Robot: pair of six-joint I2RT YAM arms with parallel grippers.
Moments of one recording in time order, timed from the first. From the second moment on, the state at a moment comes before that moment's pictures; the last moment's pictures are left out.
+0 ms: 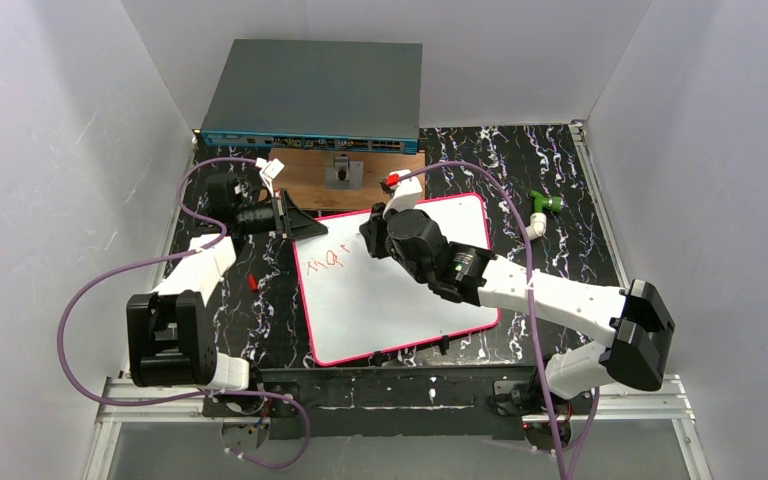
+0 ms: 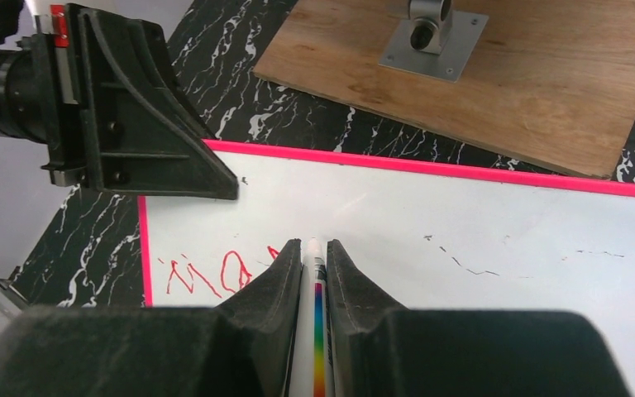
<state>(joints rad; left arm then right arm) 0.03 1.41 0.86 -0.05 1.26 -0.35 1.12 1.41 1.14 -0.04 0.47 0.47</state>
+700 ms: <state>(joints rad) 0.03 1.41 0.86 -0.05 1.26 -0.35 1.12 1.44 1.14 -0.06 0.47 0.51</state>
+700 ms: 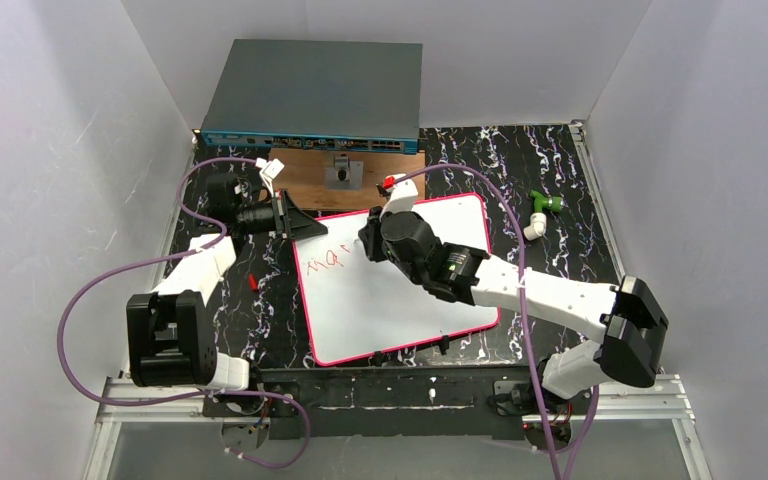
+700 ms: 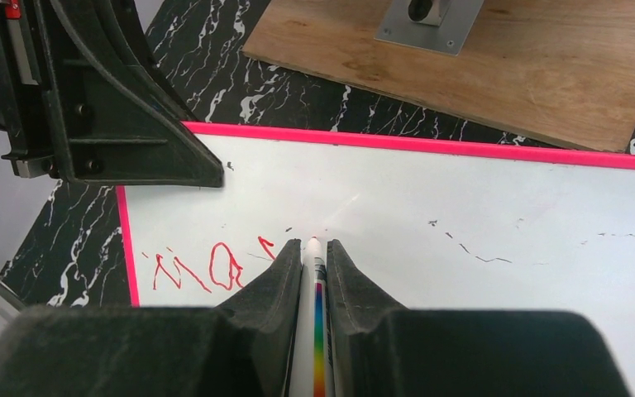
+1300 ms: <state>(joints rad) 0.03 1.41 0.86 -0.05 1.26 -0.35 1.12 1.45 1.13 -0.06 0.46 0.56</state>
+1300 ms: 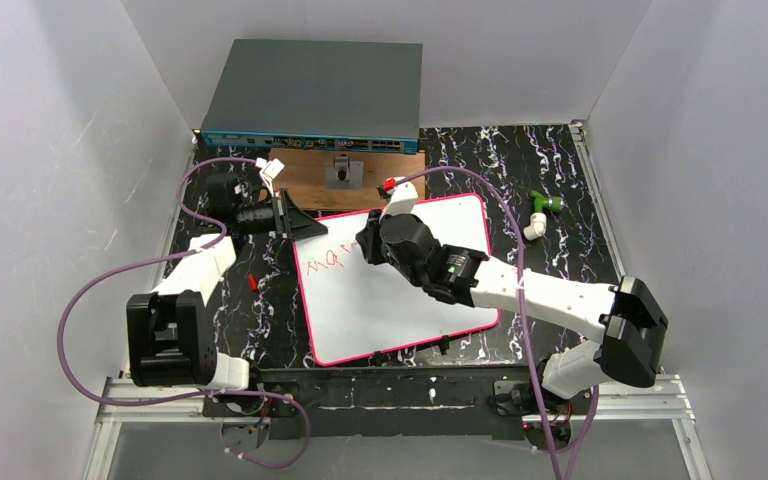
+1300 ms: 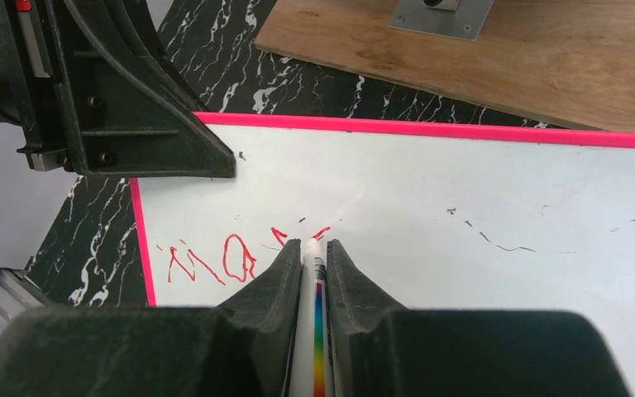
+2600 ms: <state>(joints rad) 0.03 1.41 0.86 -0.05 1.26 -0.35 1.16 1.42 1.08 -0.07 0.46 0.62</state>
